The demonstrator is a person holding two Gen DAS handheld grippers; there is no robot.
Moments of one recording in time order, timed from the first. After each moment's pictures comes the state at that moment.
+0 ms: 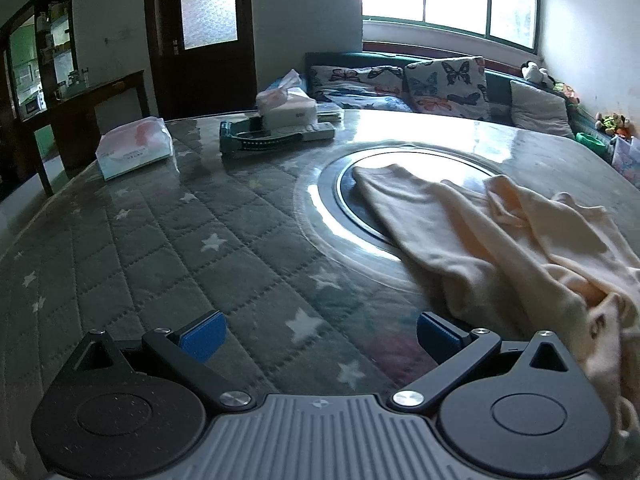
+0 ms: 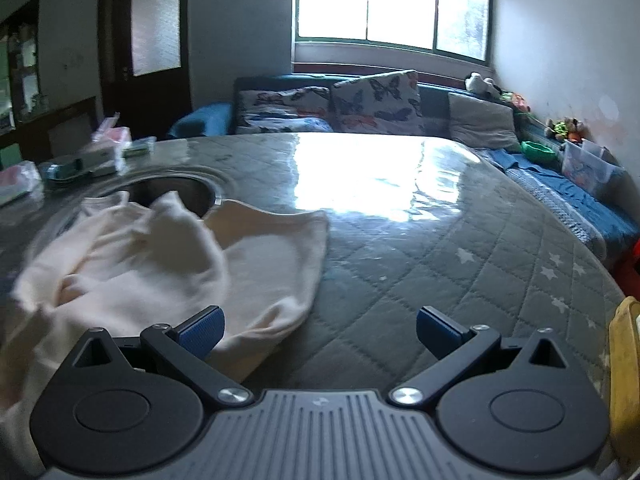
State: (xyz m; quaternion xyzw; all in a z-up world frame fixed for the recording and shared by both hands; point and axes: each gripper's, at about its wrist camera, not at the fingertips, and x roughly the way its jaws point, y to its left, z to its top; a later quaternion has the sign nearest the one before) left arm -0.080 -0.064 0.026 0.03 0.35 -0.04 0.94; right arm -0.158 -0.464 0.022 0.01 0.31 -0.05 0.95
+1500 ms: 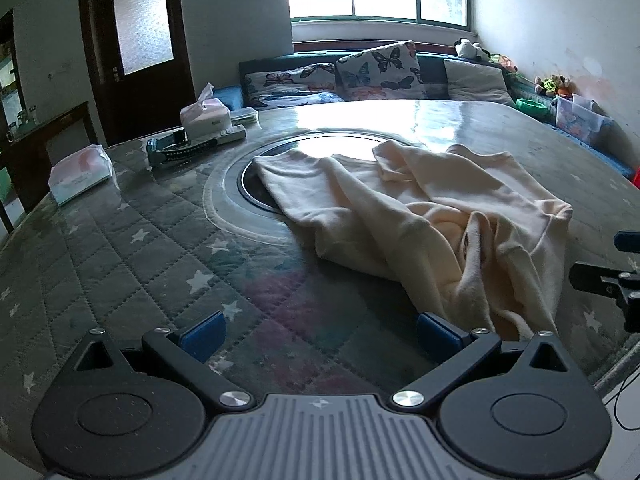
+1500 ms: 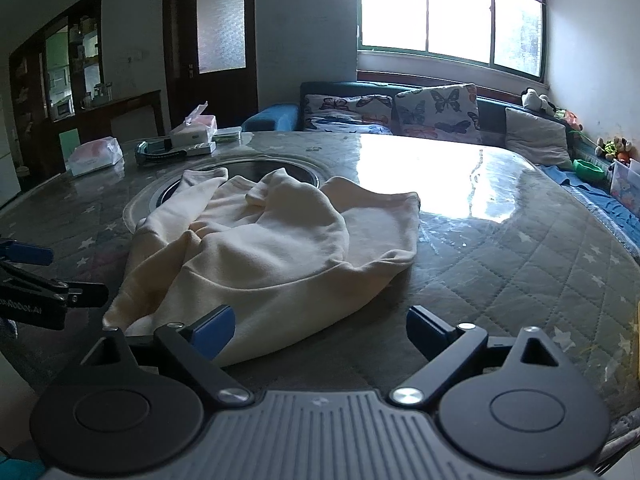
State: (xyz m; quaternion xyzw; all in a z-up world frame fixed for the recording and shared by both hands) left arm -0.142 -0.122 0.027 0.08 0.34 -0.12 0.93; right arm -0.216 -0.414 0.025 0.00 0.30 0.03 0.95
